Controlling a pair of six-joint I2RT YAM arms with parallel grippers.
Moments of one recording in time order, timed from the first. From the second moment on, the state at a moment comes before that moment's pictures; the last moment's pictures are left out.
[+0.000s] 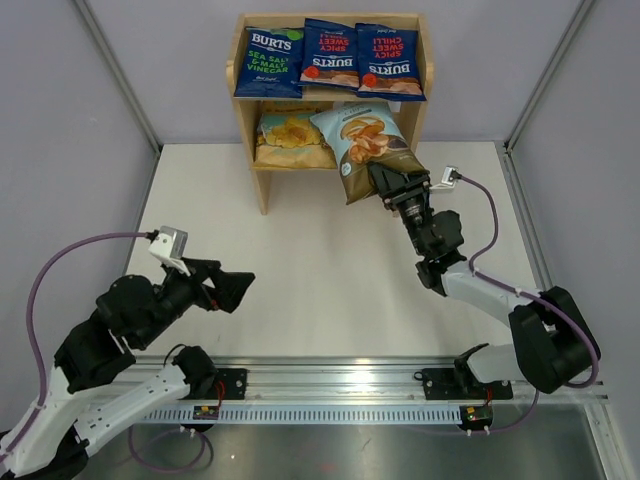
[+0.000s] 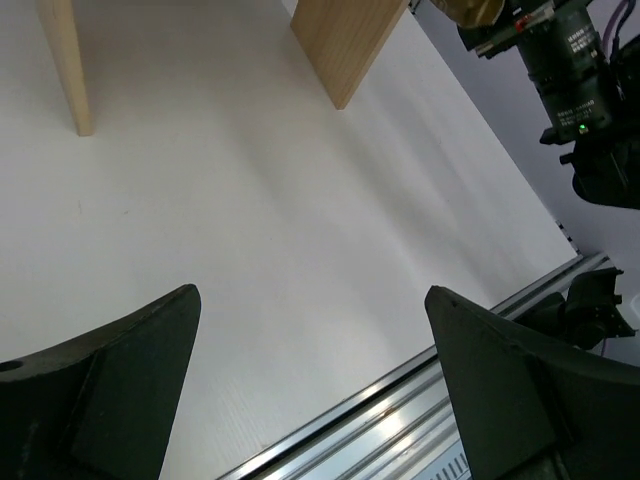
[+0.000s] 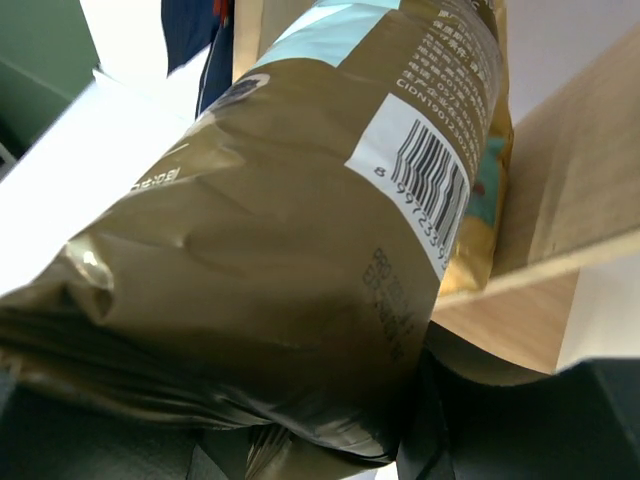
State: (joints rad) left arm -0.84 0.43 0.98 -0.79 -0.22 -0.47; right arm 0.50 1.33 0.65 1.07 0.10 1.12
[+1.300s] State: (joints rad) left arm -0.84 0.06 0.84 -0.79 -0.26 -0.34; right arm 0.48 1.91 1.07 1.25 0.45 1.10
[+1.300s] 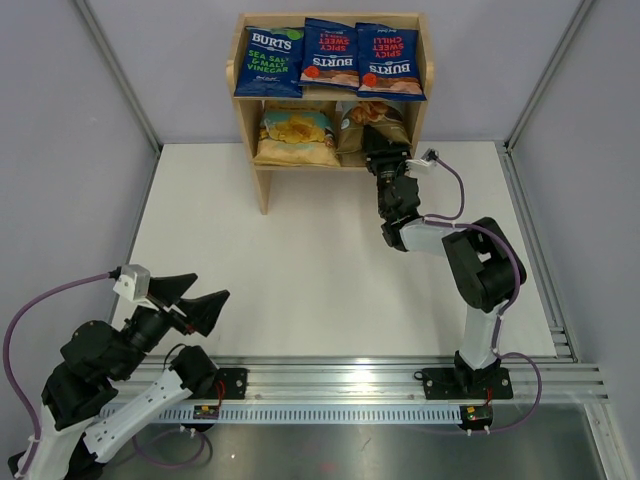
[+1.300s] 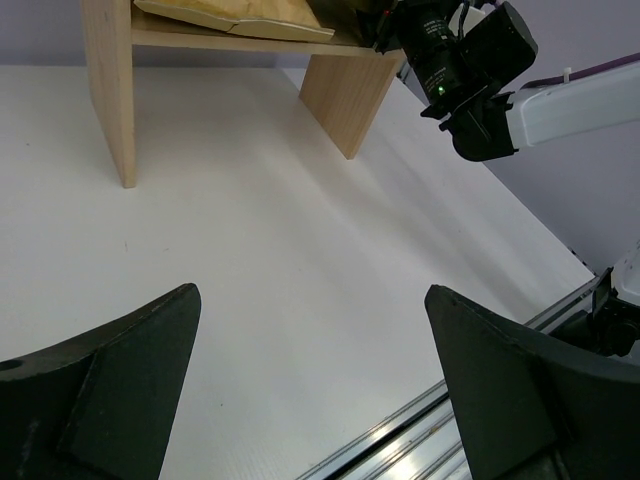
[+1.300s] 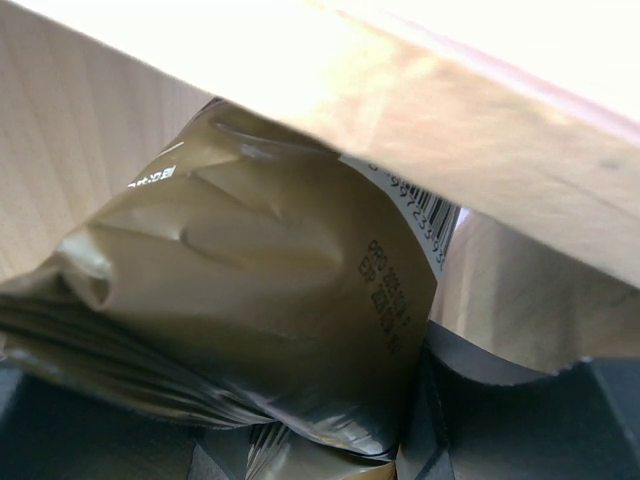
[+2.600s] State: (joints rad) left arm -0.84 0.04 0.83 -0.79 -0.28 -0.34; right arm 0.47 1.66 1.11 0.48 0.43 1.27
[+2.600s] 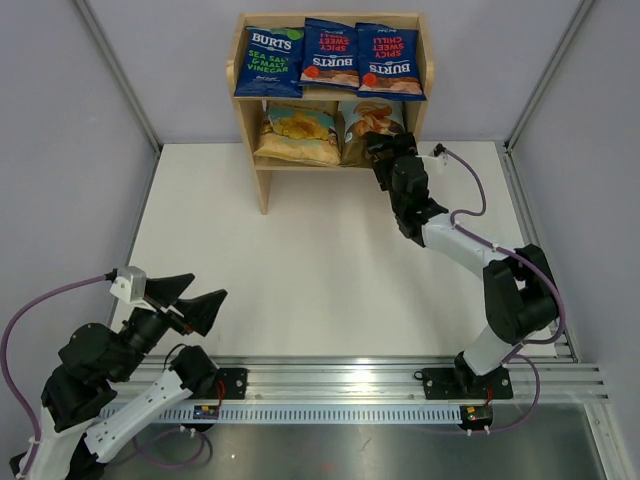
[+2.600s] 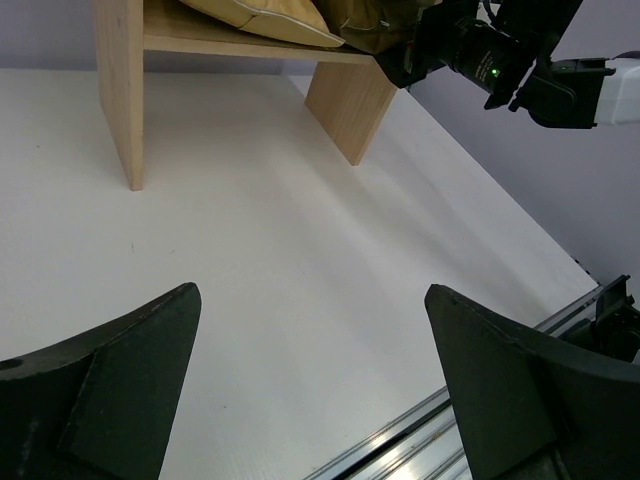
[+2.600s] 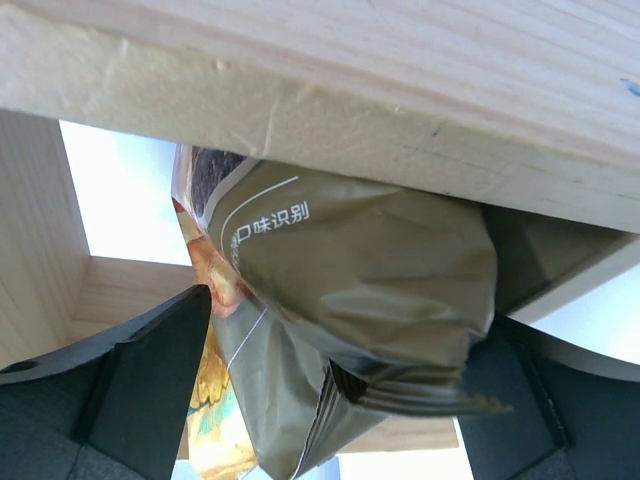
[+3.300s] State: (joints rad) left arm -0.81 0.25 0.86 -0.90 -0.60 -0.44; right arm 0.45 1.40 1.01 0.12 0.33 1.17
